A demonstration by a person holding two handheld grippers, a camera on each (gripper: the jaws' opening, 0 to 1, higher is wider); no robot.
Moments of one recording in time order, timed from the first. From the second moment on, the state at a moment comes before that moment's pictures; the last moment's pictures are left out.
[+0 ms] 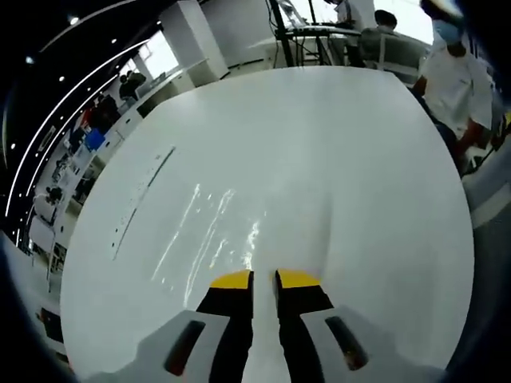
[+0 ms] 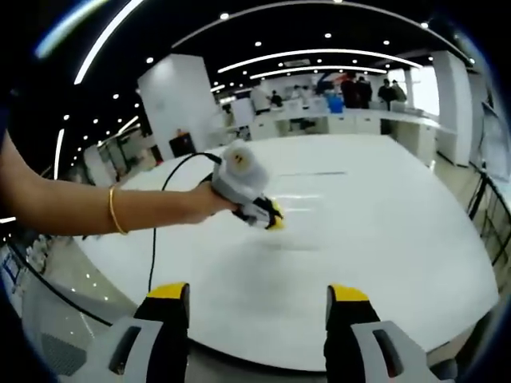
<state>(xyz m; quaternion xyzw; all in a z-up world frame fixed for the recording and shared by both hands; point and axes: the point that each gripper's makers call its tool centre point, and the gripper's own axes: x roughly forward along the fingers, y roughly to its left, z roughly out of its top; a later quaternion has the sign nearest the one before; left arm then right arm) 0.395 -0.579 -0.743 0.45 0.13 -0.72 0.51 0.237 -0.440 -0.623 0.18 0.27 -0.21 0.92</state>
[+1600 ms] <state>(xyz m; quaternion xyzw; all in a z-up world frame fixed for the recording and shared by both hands) 0.383 -0.353 -0.570 0.18 0.10 -0.70 0.68 0.224 -0.441 -0.606 0.09 0.27 -0.18 0.94</state>
